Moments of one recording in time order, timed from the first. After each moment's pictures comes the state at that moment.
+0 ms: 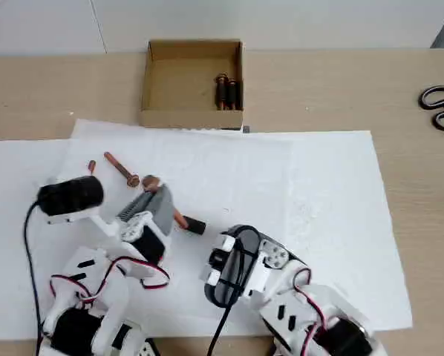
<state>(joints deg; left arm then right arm) 17.8 -94.1 69.6 54.2 42.2 -43.6 -103.2 72.8 65.1 23.1</state>
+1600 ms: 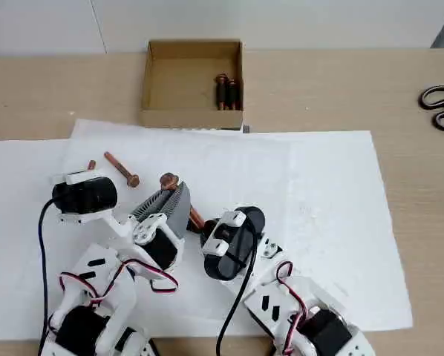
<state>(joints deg) 22.8 -94.0 71.1 48.5 42.2 -44.7 -103.1 82.7 50.4 7.4</state>
